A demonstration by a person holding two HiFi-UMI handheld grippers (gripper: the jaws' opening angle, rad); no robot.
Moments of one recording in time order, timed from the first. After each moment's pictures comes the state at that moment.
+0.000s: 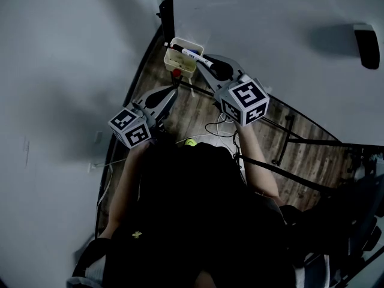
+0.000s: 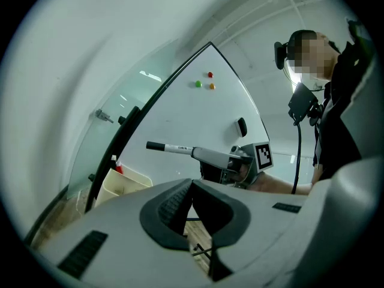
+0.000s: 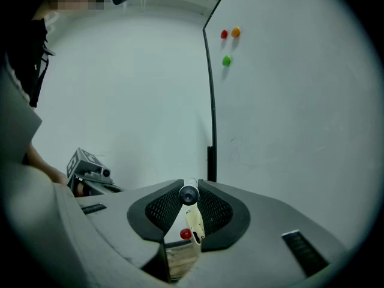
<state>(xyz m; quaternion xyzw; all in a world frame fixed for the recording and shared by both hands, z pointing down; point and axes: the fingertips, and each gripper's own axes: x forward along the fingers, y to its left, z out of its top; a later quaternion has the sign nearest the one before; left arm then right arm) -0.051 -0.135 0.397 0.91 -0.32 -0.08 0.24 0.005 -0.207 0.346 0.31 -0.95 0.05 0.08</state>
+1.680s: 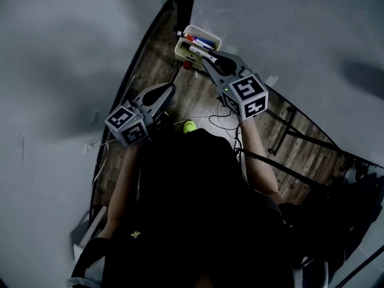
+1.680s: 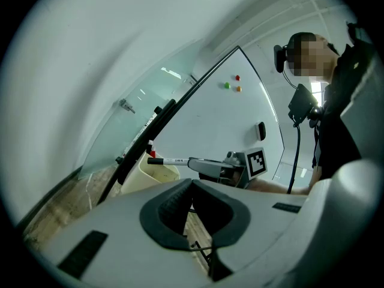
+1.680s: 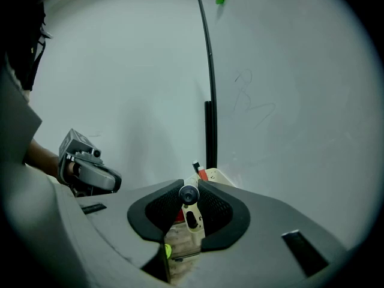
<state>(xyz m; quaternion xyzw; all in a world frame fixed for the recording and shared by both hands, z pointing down) -0.094 -0.147 0.442 0.87 -0.36 -0.09 0.32 -0.026 -0.242 0.429 0.28 -0.94 0.09 0.19</state>
